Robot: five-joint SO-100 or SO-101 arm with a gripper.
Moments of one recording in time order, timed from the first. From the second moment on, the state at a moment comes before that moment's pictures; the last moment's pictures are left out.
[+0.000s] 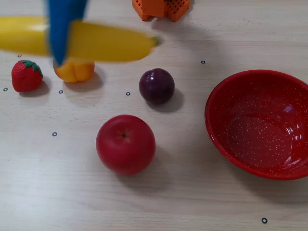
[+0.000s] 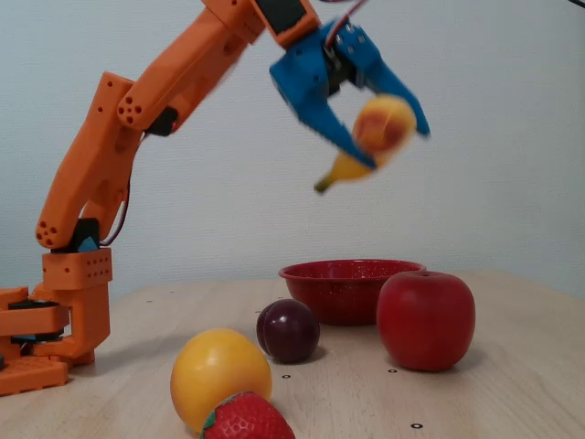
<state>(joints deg) -15.4 69.2 17.3 104.7 20.6</state>
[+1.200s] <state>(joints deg) 26.2 44.0 17.5 104.8 7.5</state>
